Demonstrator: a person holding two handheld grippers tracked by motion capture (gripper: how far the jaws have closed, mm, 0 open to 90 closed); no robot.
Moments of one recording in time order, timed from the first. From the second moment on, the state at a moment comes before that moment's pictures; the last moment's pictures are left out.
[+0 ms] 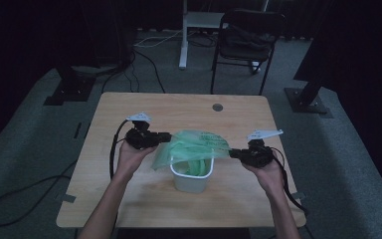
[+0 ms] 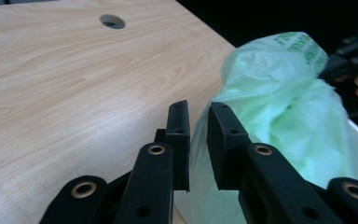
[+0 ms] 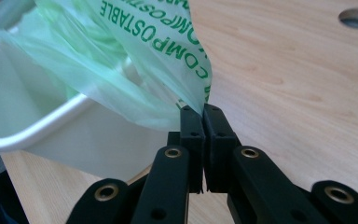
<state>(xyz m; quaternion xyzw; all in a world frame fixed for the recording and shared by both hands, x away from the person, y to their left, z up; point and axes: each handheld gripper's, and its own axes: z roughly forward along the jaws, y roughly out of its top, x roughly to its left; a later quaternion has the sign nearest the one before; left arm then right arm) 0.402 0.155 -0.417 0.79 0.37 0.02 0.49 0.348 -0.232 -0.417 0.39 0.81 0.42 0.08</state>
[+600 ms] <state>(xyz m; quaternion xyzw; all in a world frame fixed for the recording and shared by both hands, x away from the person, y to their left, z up) 0.398 0.146 -0.405 0.79 0.35 0.02 0.50 0.347 -0.208 -0.389 0.31 0.81 0.48 0.15</state>
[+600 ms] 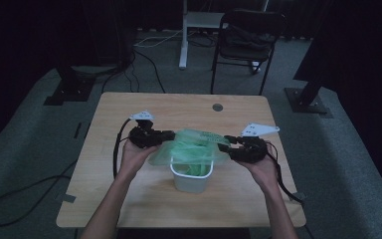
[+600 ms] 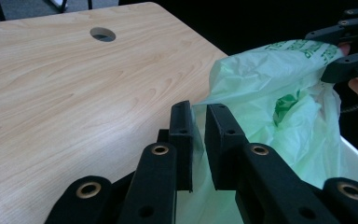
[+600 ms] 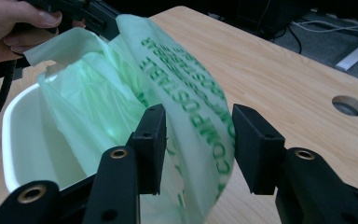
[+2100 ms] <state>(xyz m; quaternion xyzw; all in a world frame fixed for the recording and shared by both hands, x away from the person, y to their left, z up) 0.372 0.179 -0.395 0.78 0.33 0.07 0.52 0.352 -0.225 -0.410 0.38 0.81 0.43 0.12</state>
